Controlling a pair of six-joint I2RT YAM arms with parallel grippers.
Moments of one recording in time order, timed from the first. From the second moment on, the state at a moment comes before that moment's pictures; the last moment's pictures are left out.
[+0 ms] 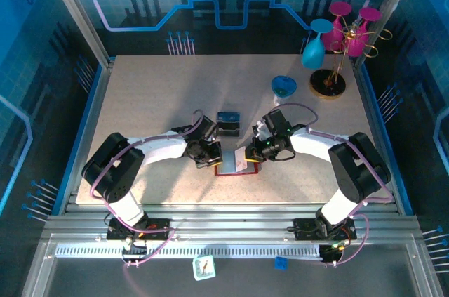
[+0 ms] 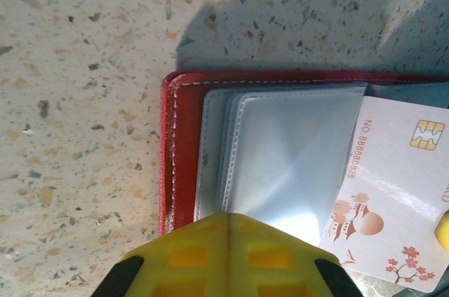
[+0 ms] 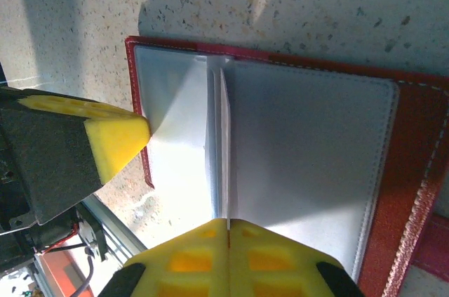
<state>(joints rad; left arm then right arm) -0.61 1.67 0.88 -0.37 0.31 -0.93 0.48 1.63 0.83 -0.34 -0.62 0.61</state>
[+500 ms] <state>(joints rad) -0.61 1.56 0.89 -0.45 0.26 -0.91 0.48 1.57 0.92 -0.47 -0.57 0.54</state>
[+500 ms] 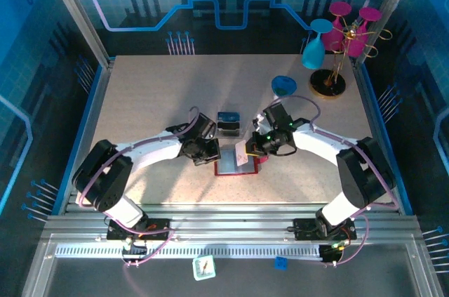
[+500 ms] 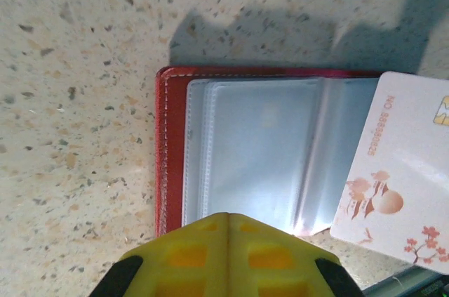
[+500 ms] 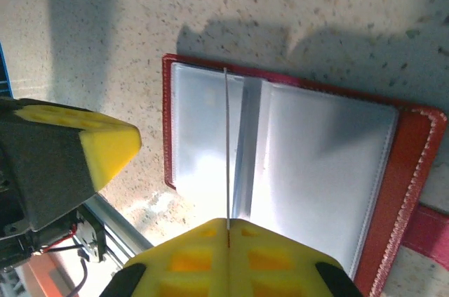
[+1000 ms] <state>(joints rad) -0.45 1.41 0.83 -0.51 0.21 -0.85 0.45 1.61 1.28 -0.76 -0.46 0.11</state>
